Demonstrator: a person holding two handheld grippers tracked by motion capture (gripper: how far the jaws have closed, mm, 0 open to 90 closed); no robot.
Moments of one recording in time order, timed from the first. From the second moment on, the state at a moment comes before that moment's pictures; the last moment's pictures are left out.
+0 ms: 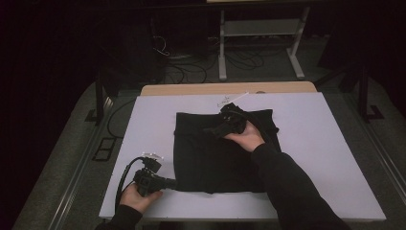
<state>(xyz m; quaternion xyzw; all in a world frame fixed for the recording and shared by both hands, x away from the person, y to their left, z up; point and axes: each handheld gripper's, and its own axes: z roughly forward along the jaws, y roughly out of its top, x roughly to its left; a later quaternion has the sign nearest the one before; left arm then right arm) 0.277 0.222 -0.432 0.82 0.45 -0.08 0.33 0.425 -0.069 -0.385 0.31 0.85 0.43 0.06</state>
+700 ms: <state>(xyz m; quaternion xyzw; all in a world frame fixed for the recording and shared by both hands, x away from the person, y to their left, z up) 0.277 0.224 -0.431 0.82 0.46 -0.09 0.34 0.450 -0.042 -0.386 0.31 0.85 0.42 0.06</state>
